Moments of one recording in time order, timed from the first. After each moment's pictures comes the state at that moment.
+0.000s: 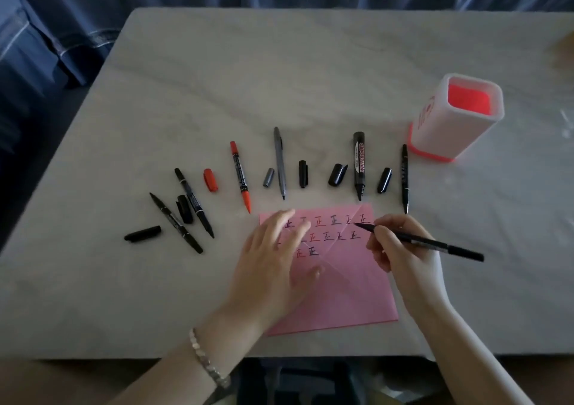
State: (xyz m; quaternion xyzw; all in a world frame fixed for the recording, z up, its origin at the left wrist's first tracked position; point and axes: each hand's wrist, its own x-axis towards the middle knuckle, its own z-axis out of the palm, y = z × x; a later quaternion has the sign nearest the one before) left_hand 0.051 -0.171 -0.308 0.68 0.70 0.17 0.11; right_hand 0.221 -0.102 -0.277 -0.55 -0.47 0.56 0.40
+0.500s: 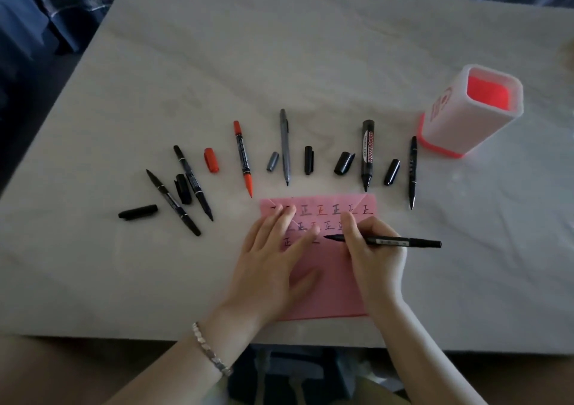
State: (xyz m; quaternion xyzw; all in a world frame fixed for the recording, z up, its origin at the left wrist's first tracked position) left_hand 0.054 -0.182 -0.327 0.67 0.71 0.14 0.15; right_hand 0.187 -0.114 -0.310 -0.57 -0.54 0.43 0.44
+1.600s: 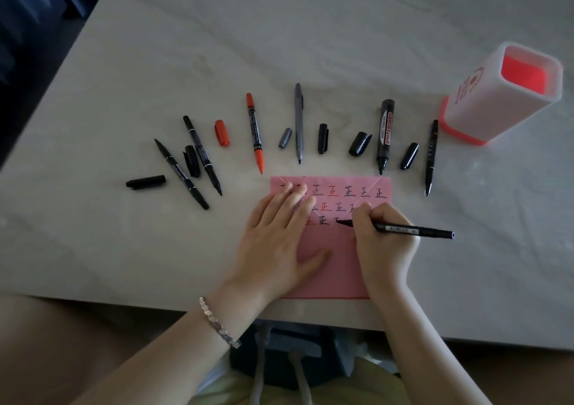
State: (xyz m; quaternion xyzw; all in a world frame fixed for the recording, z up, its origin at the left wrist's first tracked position) left_hand 0.057 -0.180 -0.325 0.66 0.73 0.15 0.12; right_hand 0.185 -0.115 -0.328 -0.58 -0.59 0.34 0.45
